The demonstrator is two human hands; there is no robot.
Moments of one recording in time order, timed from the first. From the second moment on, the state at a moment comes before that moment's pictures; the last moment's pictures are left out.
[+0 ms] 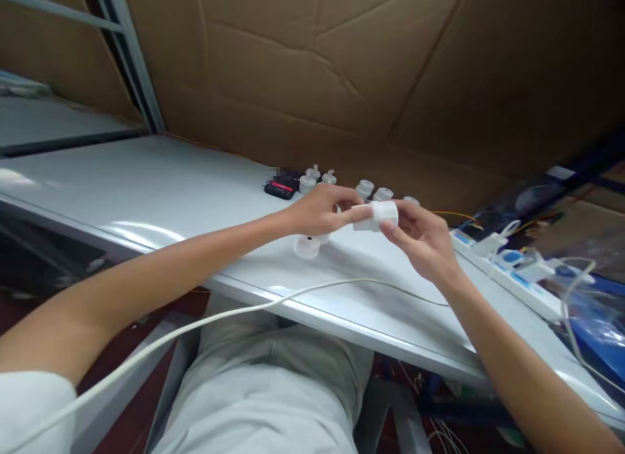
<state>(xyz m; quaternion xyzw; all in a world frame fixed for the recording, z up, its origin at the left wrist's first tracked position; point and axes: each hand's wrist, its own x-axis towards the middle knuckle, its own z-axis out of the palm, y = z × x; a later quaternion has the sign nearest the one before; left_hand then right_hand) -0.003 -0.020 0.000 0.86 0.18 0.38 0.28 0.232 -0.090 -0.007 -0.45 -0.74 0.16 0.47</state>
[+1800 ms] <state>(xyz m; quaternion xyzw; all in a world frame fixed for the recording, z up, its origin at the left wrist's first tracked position) 0.015 0.092 -0.013 0.89 0.44 0.15 -0.06 0.309 -0.114 0.002 -0.53 -0.82 0.16 0.15</state>
